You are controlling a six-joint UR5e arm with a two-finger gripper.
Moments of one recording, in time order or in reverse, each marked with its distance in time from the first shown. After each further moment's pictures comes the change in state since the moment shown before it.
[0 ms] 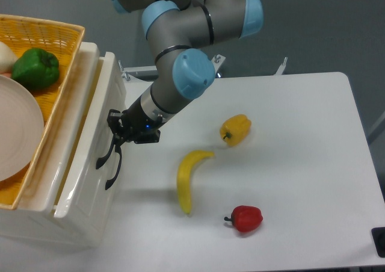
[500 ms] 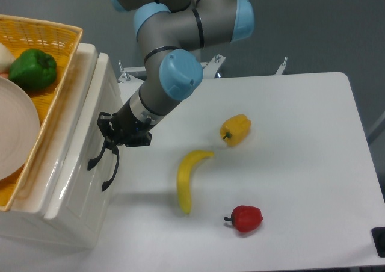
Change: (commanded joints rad) arm -0.020 -0.005 0.003 0.019 0.000 -0.017
